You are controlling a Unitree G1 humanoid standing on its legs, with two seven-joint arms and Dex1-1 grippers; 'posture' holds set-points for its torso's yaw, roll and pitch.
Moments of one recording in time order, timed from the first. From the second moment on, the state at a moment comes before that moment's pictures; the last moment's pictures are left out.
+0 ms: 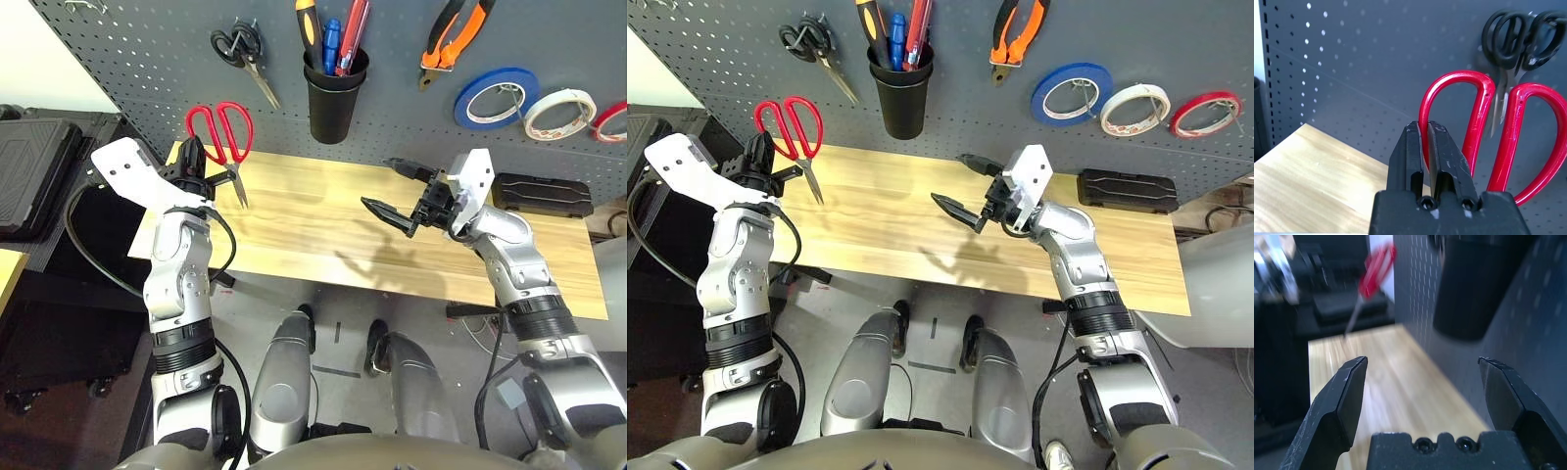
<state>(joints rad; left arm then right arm) -0.39 0.12 0.35 -0.16 -0.40 0.29 -0.01 -0.45 -0.34 0.01 0.15 0.40 -0.11 0.95</state>
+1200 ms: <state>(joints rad) -0.50 0.25 0.40 -0.19 -0.52 0.34 0.00 -0.61 -0.44 -0.10 -0.03 0.59 0.13 0.94</state>
